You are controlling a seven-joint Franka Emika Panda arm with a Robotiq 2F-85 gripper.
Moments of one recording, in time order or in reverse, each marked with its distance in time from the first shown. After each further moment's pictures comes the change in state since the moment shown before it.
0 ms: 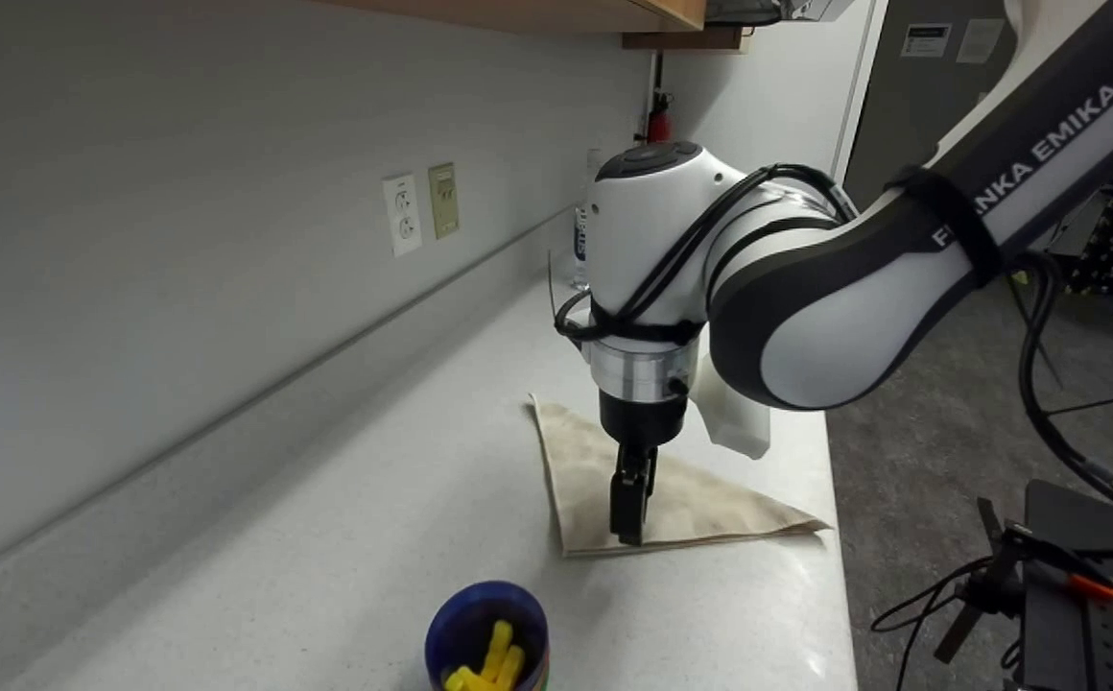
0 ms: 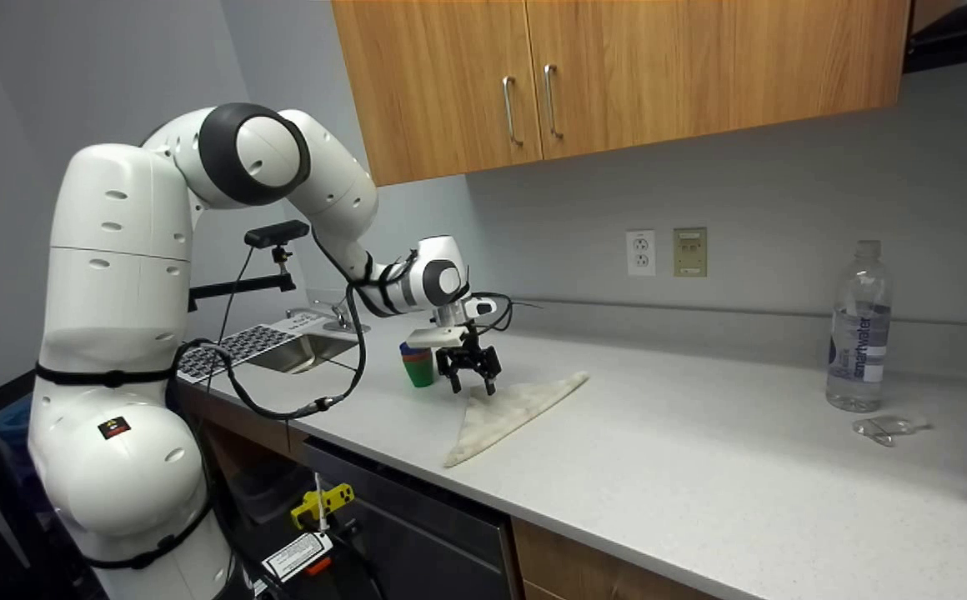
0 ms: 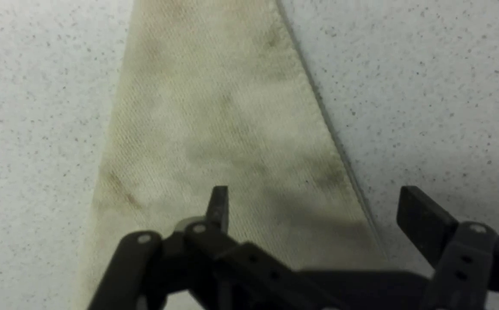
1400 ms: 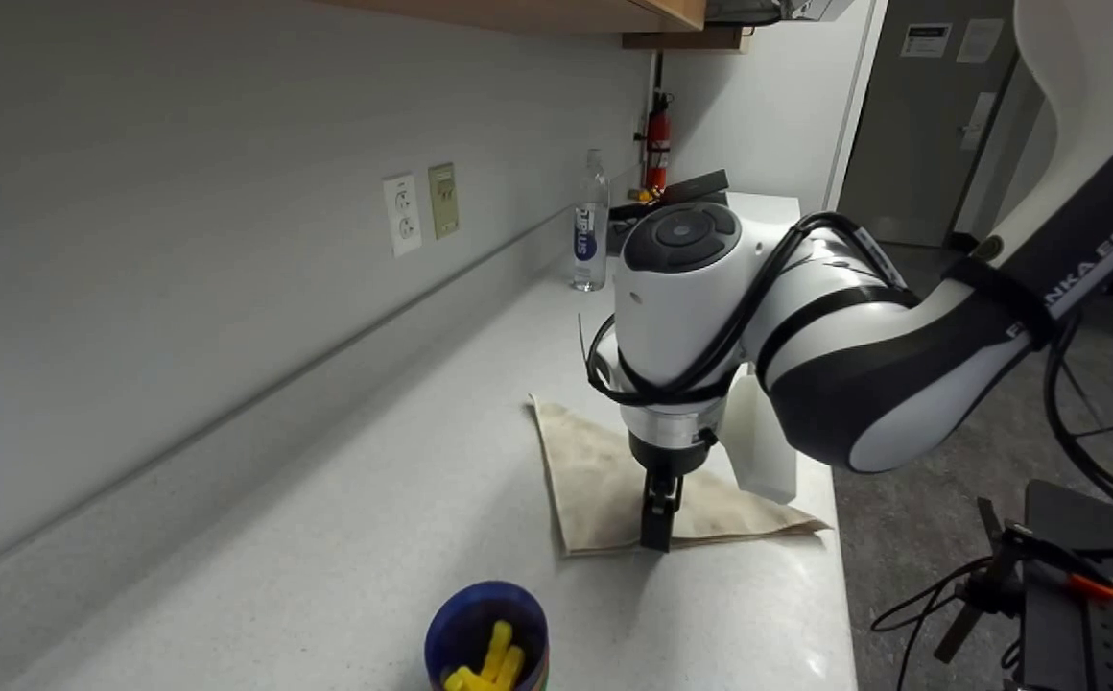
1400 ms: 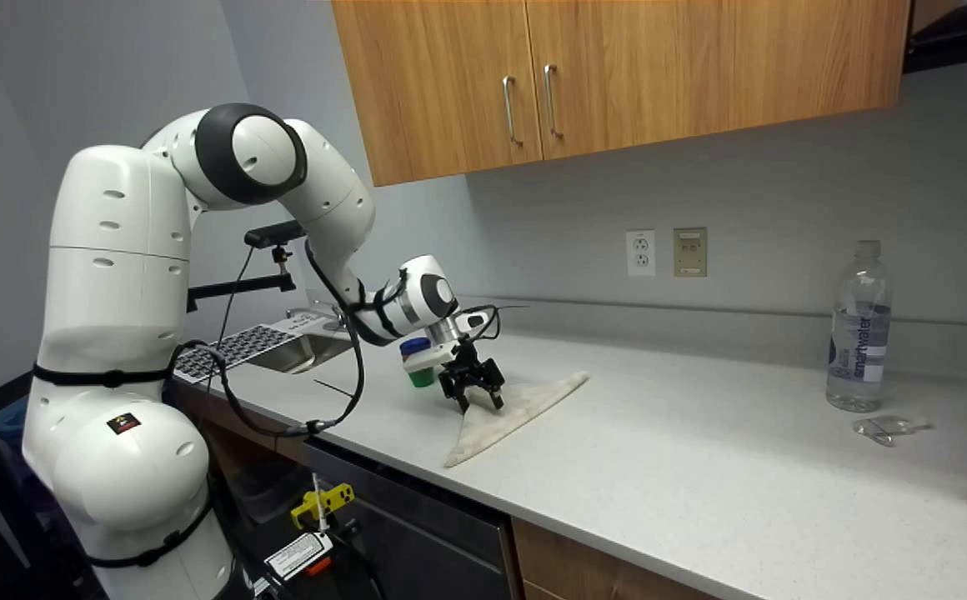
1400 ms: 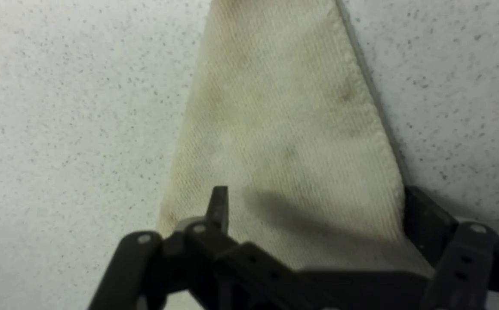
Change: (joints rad) arm 0.074 0.001 -0.079 -0.082 -0.321 0.041 0.280
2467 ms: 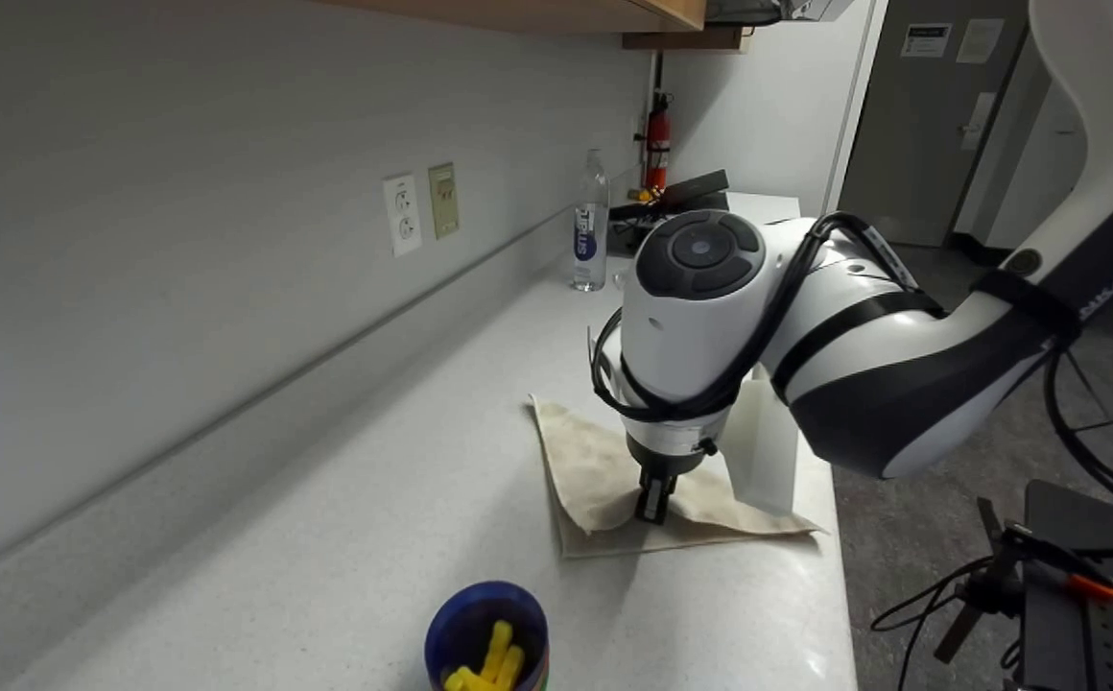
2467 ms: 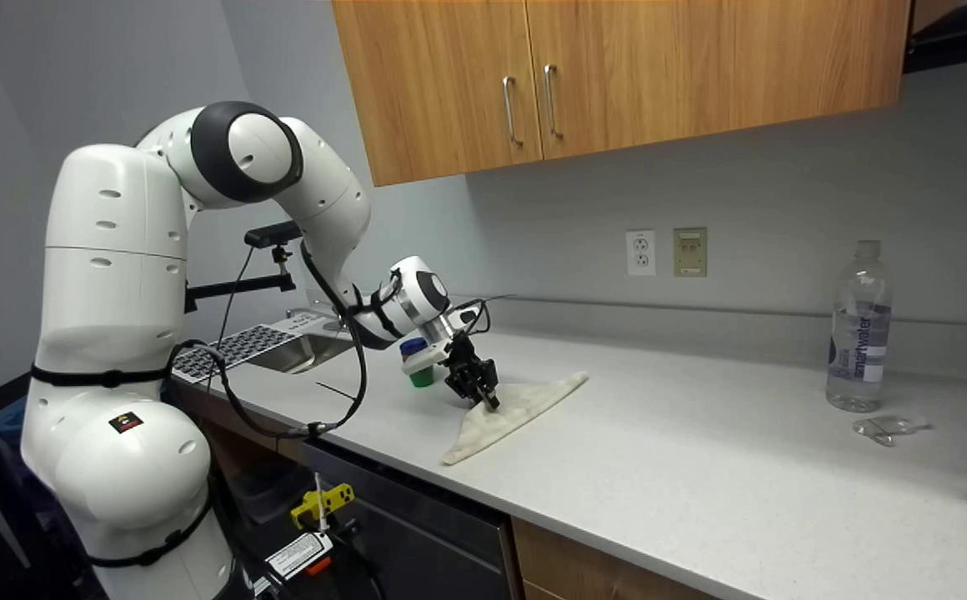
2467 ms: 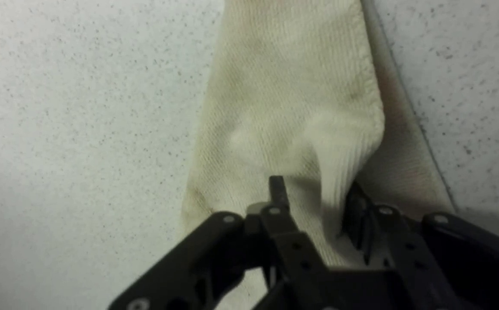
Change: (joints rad) arm 0.017 -0.013 -0.002 -0.006 -0.178 0.001 0.194
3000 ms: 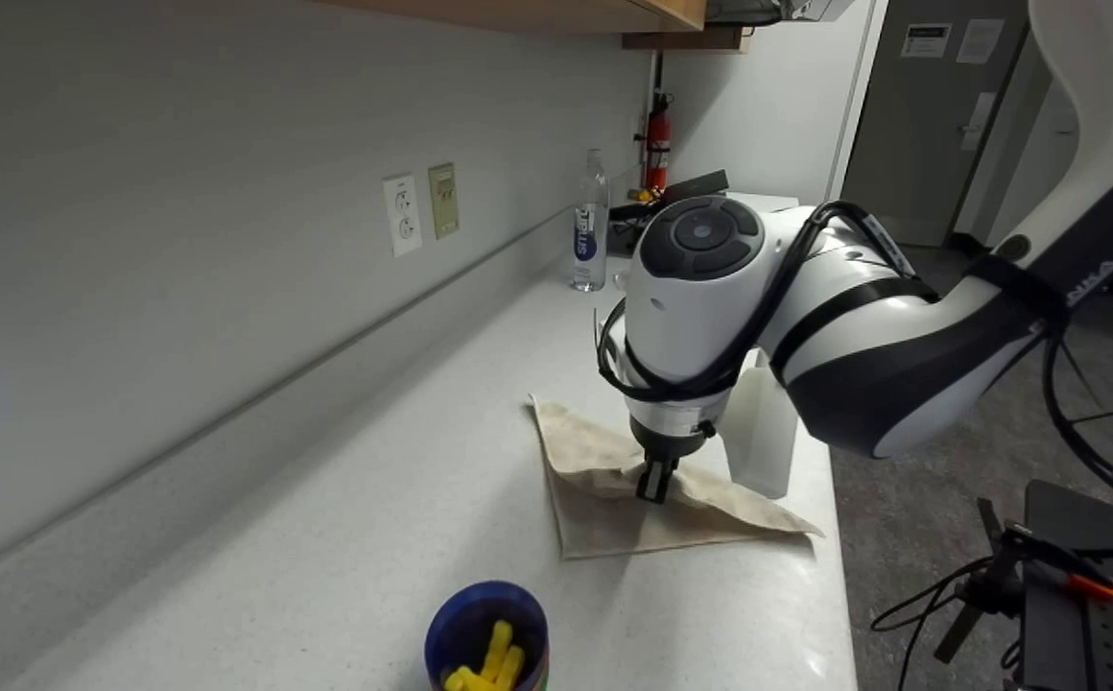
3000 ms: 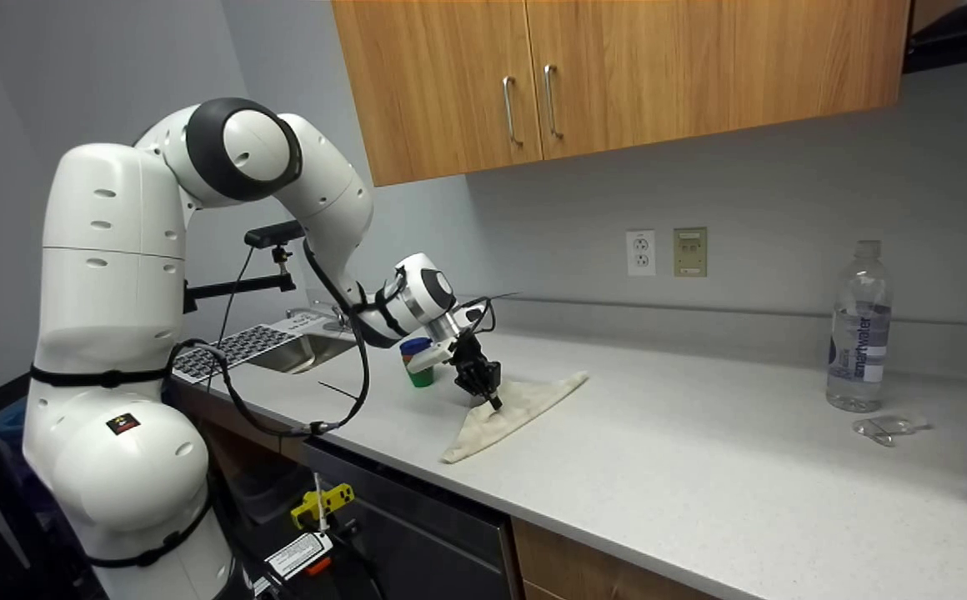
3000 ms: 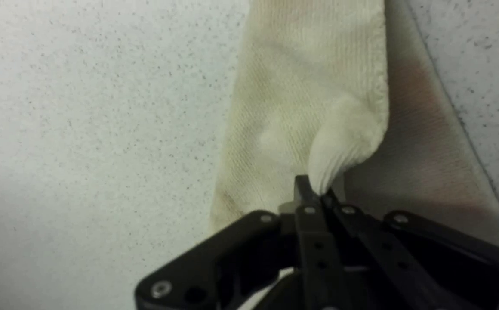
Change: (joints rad) arm -0.025 -0.012 -0.009 -0.002 -0.001 0.000 0.021
